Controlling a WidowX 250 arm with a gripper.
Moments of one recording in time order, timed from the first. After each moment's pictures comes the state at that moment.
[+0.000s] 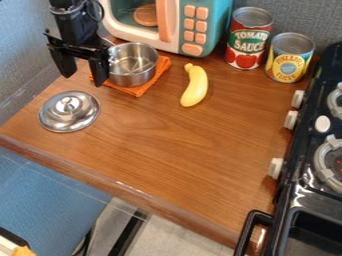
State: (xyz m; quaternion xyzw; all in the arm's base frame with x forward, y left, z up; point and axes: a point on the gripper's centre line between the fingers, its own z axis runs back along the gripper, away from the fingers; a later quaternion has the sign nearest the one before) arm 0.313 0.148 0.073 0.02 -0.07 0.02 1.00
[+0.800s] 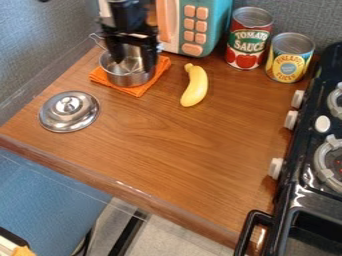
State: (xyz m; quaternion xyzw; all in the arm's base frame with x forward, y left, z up) arm 0.384 0.090 0.071 -0.01 -0.08 -0.03 1.00
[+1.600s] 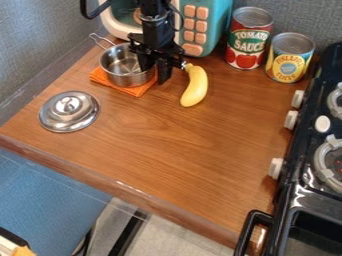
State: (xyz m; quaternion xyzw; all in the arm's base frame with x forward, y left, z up) arm 0.406 0.078 0.031 0.00 -0.04 -0.06 1.00
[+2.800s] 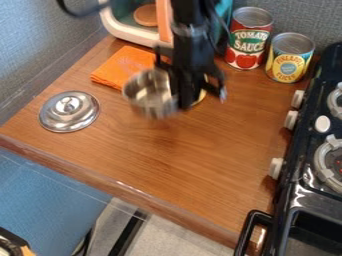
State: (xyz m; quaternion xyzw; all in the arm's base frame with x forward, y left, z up) arm 0.308 -0.031 0.074 0.02 -0.04 -0.11 0.99
